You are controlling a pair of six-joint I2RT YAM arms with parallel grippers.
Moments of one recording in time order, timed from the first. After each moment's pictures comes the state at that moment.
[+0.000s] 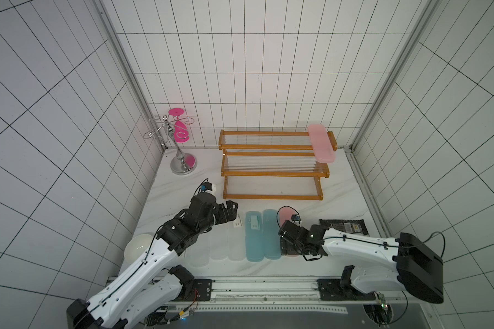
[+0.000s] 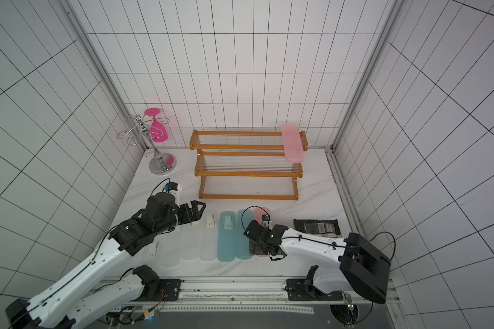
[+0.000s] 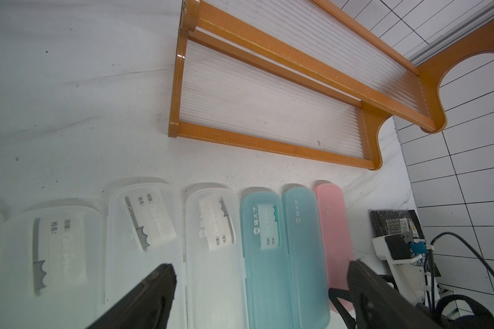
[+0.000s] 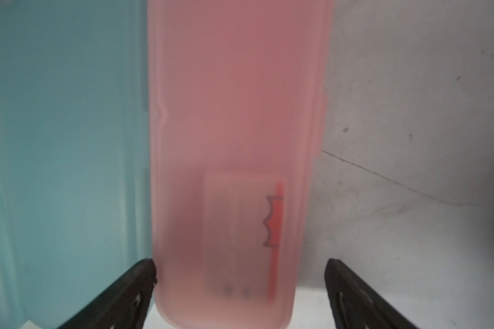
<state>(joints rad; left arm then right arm) -0.60 0.85 0.78 -0.60 -0.03 -0.73 1.14 1.33 0.65 -0.67 0.21 0.94</state>
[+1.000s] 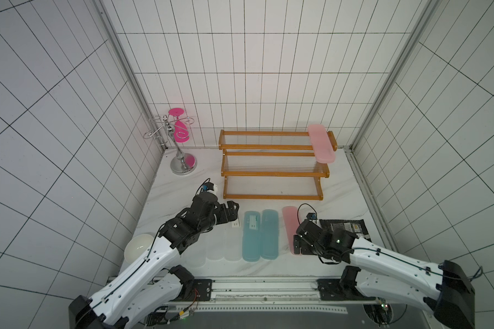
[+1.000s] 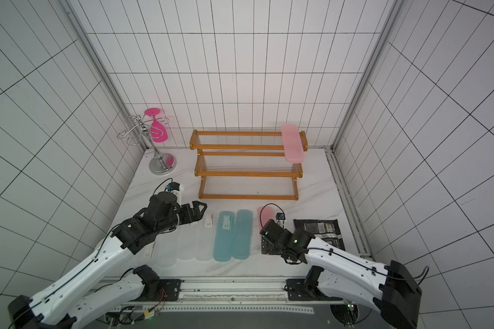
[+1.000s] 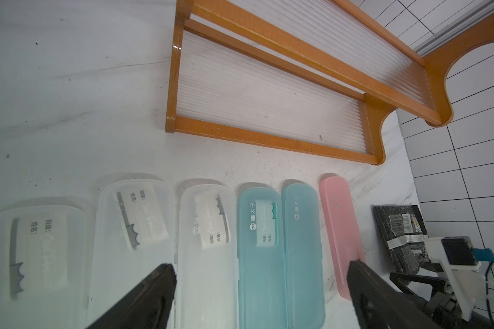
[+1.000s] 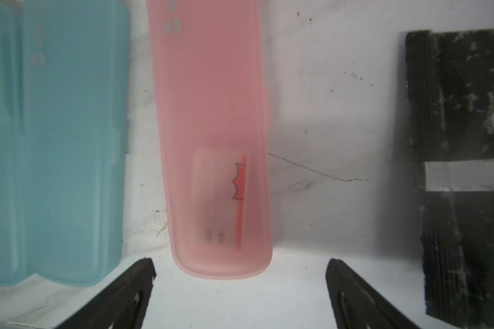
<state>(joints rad) -0.60 0.87 0.78 -0.60 -0.02 -0.73 1.06 1.01 0.57 -0.82 0.24 0.90</state>
